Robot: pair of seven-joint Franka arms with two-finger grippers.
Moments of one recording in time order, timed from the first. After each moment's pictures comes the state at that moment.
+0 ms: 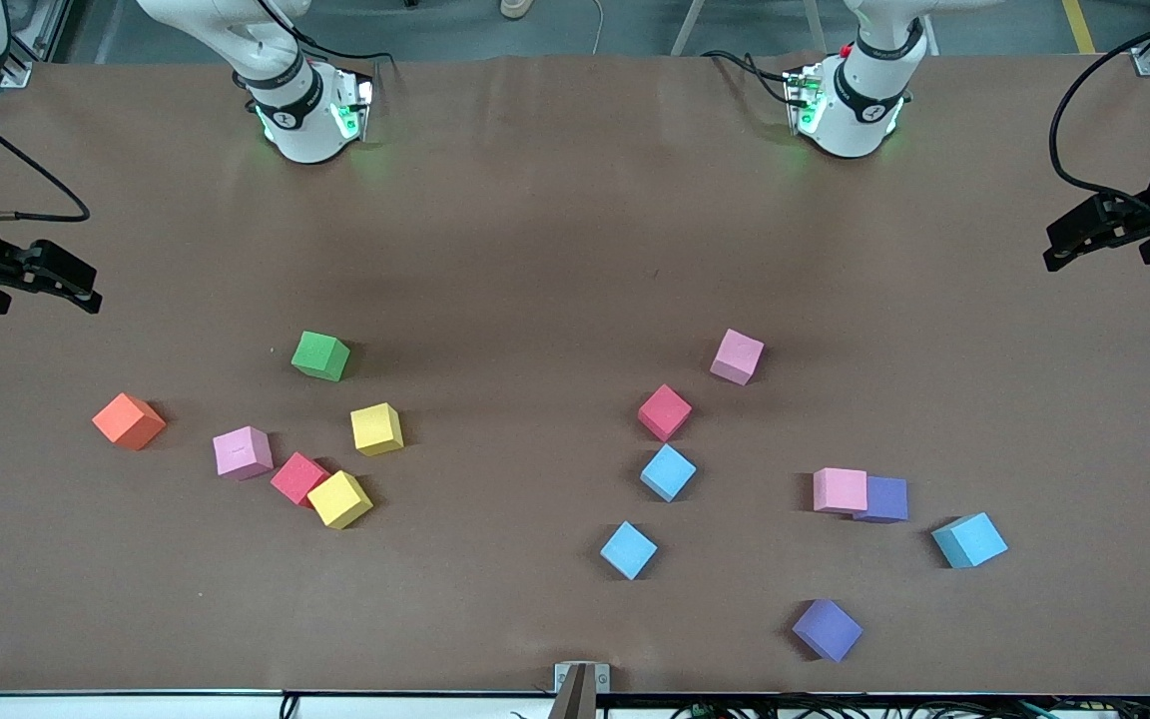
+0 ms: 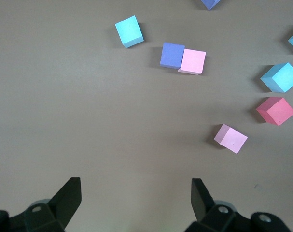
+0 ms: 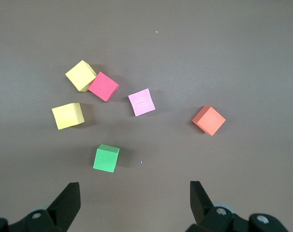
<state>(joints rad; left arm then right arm) 0.01 0.02 -0.07 -1.49 0.03 1.51 -0.10 0.05 0.03 -0.07 -1.57 -0.03 1.65 -0.02</state>
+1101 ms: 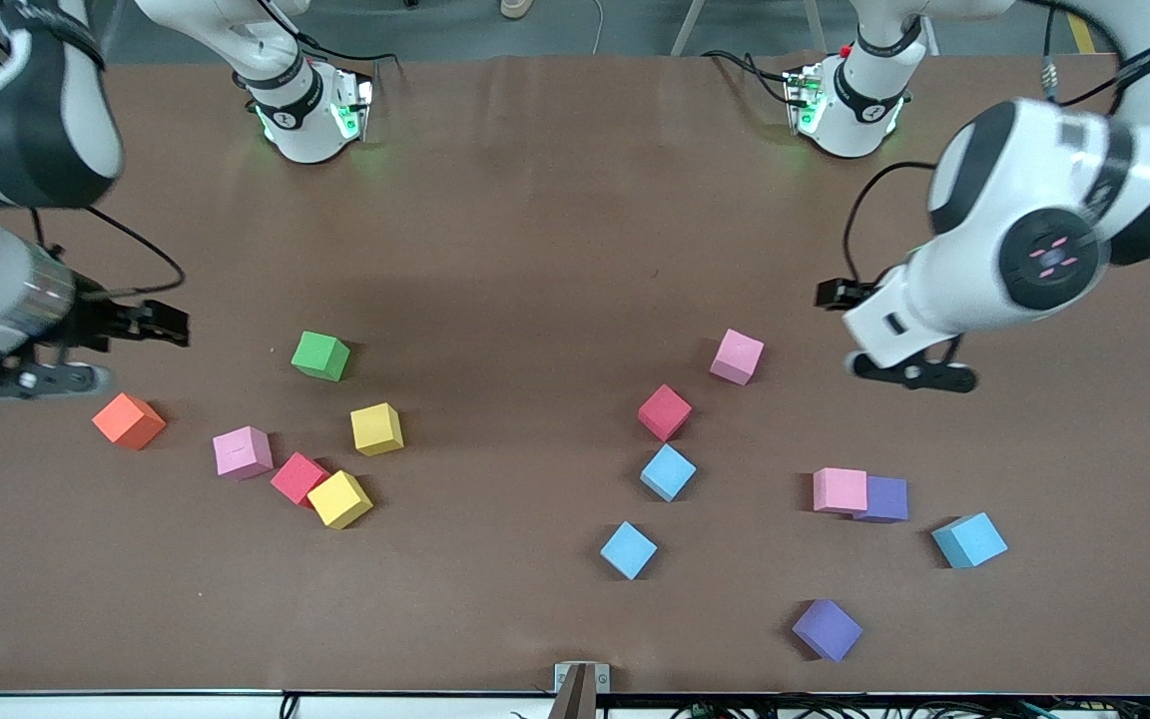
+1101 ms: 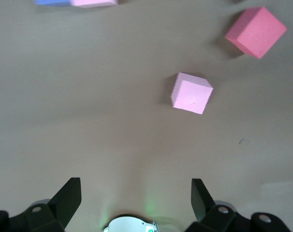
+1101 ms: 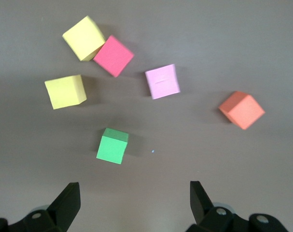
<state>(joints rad) -0.26 0.33 -0.10 -1.51 -0.01 1.50 -0.14 0.14 0.21 -0.06 -1.60 -0.03 1.66 -0.02</state>
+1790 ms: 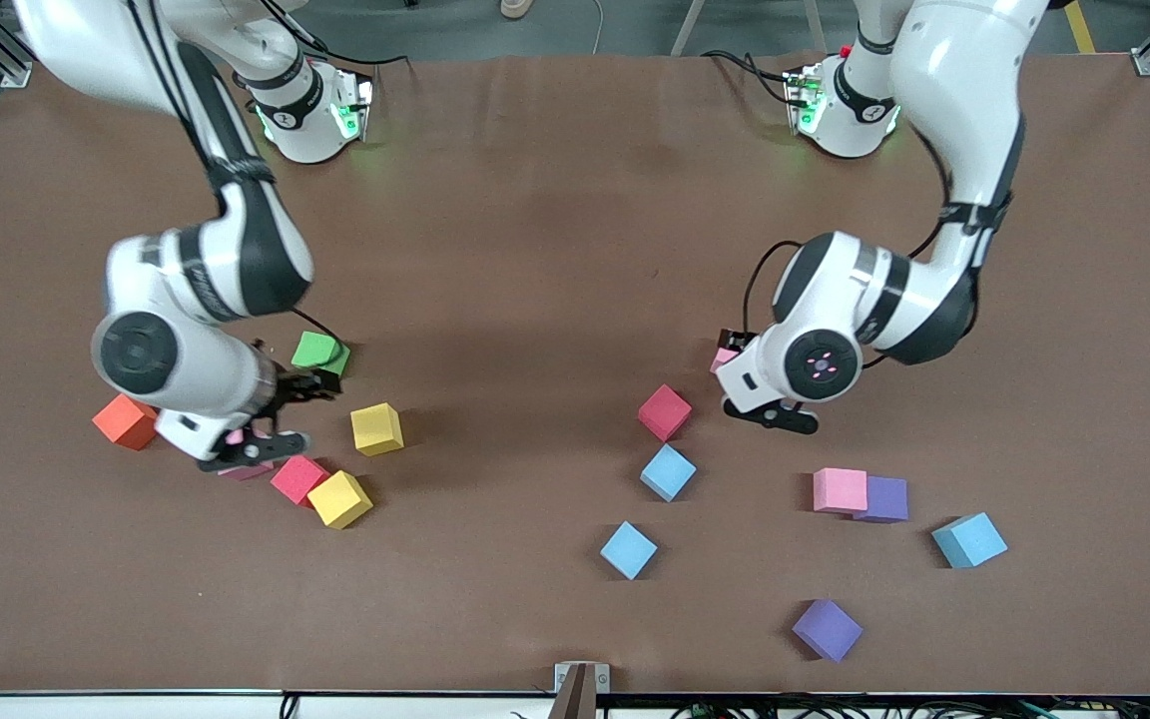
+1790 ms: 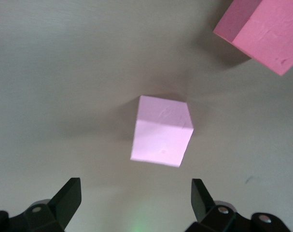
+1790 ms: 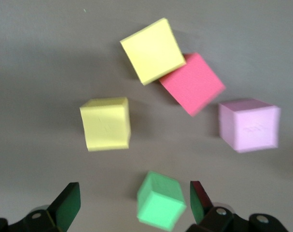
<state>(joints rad) -0.37 0.59 -0.10 -1.59 -0.01 1.75 -0.19 0.30 0.49 -0.05 -1.61 0.02 1.95 0.05</state>
